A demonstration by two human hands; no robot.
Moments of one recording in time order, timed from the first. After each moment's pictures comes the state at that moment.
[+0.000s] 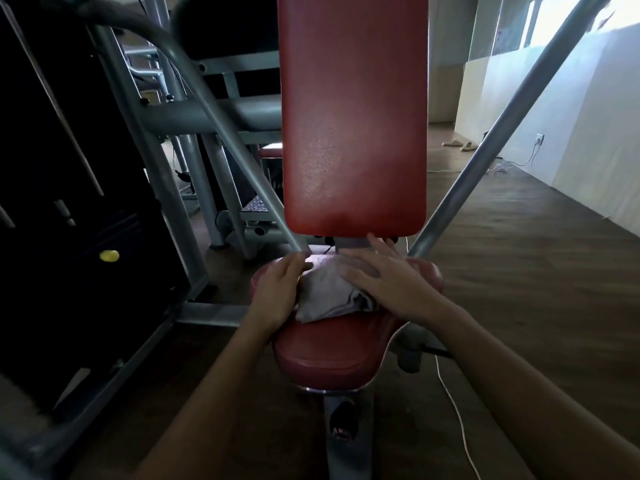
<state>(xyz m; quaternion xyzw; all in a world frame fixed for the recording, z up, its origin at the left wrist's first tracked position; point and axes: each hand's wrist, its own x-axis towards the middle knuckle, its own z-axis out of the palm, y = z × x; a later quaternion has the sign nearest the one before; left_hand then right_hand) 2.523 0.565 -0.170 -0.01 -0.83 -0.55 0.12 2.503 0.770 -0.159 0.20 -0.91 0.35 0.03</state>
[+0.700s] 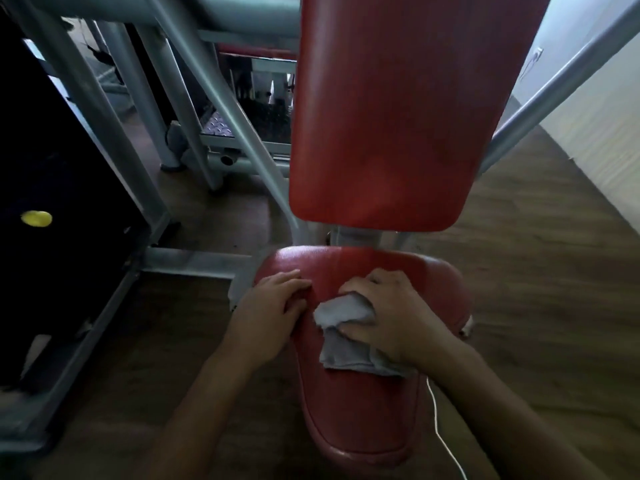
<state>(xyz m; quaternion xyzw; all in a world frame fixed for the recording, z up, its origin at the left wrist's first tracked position) 2.481 0.491 -0.157 -0.10 -0.94 -0.31 -0.02 2.483 0.710 -0.125 0.18 -0.96 0.20 -0.09</state>
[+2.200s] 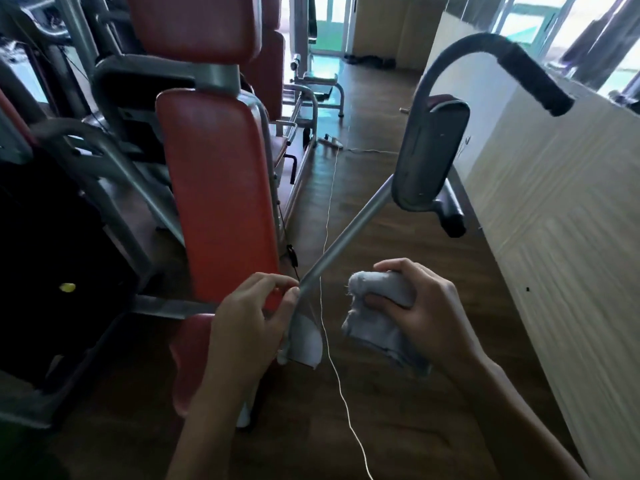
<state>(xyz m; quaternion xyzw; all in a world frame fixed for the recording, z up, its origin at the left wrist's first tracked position) 2.620 0.854 0.339 -0.01 -0.88 -0.43 0.20 2.588 1.099 0.355 0.15 -0.90 0.40 0.13</state>
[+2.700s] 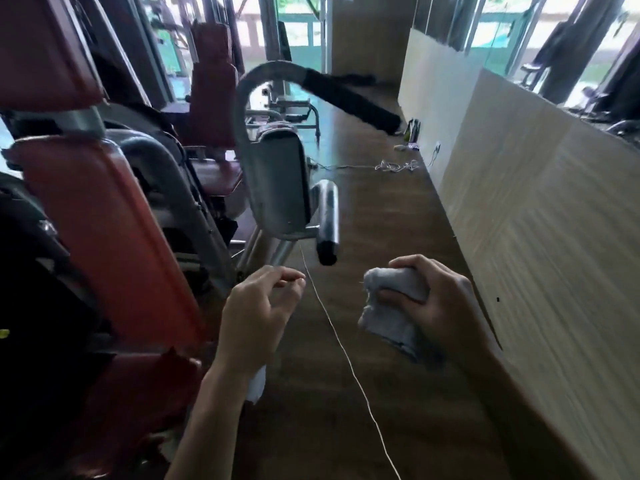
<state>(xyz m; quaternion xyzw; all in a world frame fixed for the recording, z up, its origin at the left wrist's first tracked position) 2.527 1.127 0.361 -0.04 -0.87 -0.45 0.19 2.516 1.384 0.369 0.12 -0.90 0.38 0.16</state>
